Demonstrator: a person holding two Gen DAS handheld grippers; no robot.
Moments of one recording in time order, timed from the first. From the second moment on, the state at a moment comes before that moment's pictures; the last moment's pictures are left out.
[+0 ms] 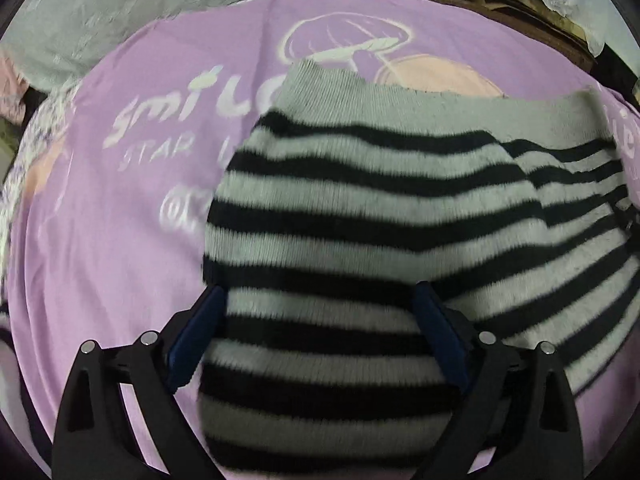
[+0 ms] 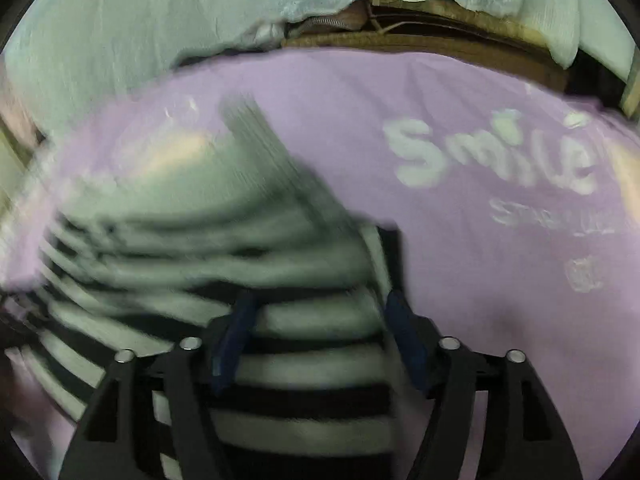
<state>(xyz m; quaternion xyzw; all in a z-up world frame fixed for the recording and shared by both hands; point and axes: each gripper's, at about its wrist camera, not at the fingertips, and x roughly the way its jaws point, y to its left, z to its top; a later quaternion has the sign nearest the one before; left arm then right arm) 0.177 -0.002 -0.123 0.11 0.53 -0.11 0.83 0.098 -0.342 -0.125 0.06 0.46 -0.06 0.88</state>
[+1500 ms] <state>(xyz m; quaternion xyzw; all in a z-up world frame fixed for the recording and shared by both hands) 0.197 0.022 -0.122 0.07 0.54 -0.05 0.84 0.108 -0.342 -0.118 0.11 0.46 -0.05 0.88</state>
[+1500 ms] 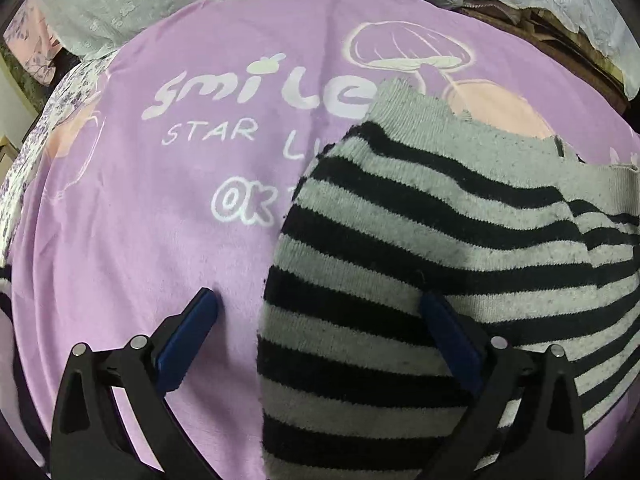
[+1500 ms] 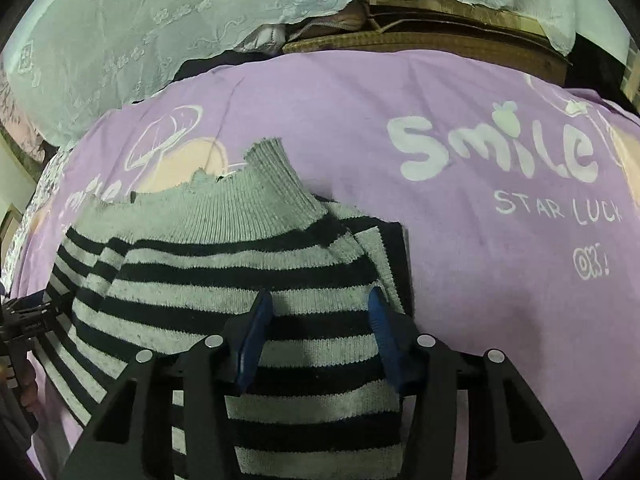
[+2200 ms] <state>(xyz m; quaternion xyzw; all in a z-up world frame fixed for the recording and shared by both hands) 0.261 -0.010 -0.131 0.10 0.50 -0.01 0.86 0.166 -0.336 -0.134 0.12 0.45 -0.05 0.89</state>
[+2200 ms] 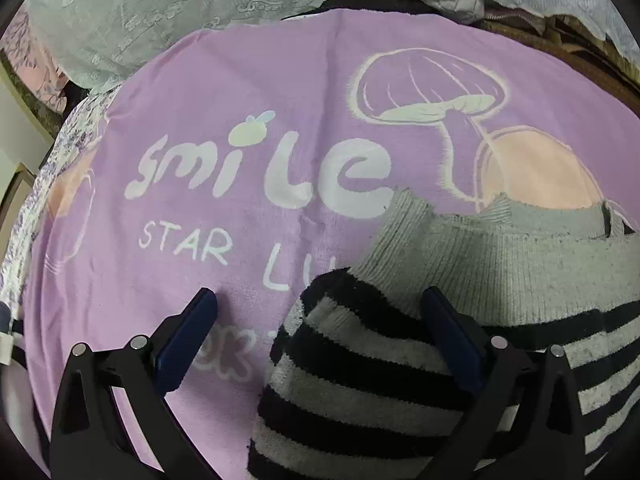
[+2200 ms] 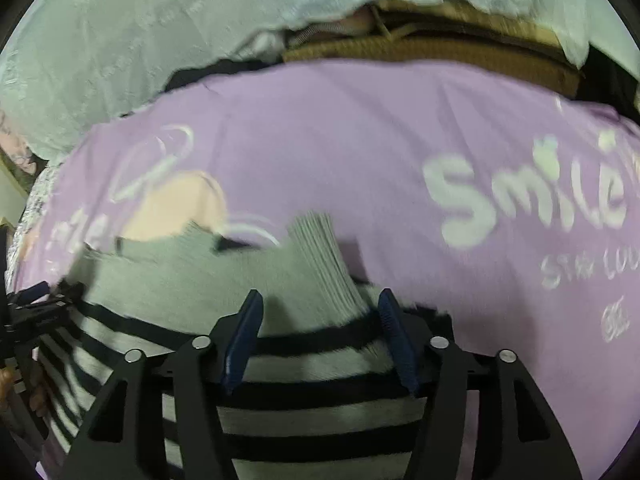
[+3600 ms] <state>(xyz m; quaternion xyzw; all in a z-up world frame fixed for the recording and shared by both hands) 0.135 0.034 -0.100 0.06 0.47 -0.03 0.88 0.057 -0.283 -0.105 0.06 0.40 -0.05 0.91</state>
